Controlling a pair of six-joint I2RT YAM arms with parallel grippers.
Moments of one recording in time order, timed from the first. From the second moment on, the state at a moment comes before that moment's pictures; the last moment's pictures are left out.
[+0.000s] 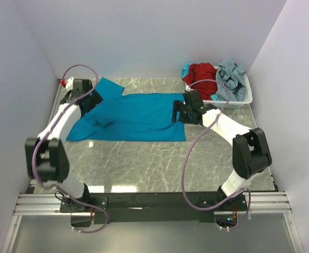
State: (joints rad) left arm -0.06 1.62 1.30 -0.48 -0.29 -0.72; right arm 0.41 1.66 1.18 -0.40 0.05 0.44
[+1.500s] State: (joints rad) left arm -0.05 1.59 0.93 -0.21 -0.16 -0.68; right arm 0.45 1.65 1.04 -0.36 0.05 0.43
